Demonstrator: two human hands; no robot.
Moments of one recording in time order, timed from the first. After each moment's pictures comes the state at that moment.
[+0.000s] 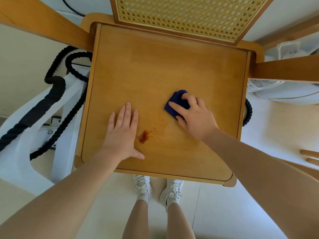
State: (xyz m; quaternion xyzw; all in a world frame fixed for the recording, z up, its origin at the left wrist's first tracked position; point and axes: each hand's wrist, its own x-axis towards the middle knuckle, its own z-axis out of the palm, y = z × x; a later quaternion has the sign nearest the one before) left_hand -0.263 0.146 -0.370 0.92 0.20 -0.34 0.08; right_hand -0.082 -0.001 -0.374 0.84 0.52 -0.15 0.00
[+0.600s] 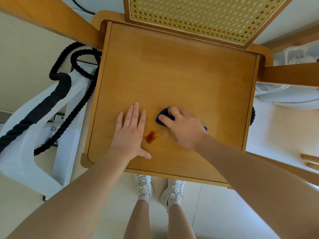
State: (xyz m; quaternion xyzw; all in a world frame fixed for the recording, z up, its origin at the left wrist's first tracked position) left_hand -0.267 0.145 -0.371 0.92 0.20 -0.32 0.09; right_hand -0.119 0.024 -0.372 0.76 0.61 -0.21 0.00
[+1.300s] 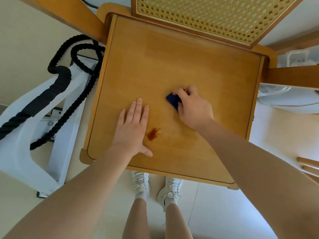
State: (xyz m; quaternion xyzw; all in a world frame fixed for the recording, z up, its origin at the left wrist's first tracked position) left_hand -0.268 0.145 -0.375 0.92 0.21 -0.31 0.10; right_hand -0.094 0.049 -0.372 0.87 0.44 -0.22 -0.03
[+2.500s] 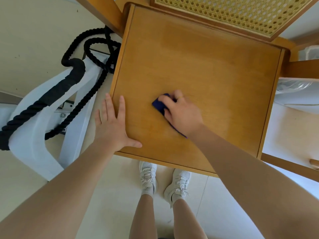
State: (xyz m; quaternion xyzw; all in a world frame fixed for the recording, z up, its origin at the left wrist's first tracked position) left_hand -0.334 0.183 -0.379 0.86 0.38 -0.27 0.18; right_hand -0.160 0.071 -0.381 0.82 0.53 -0.21 -0.08
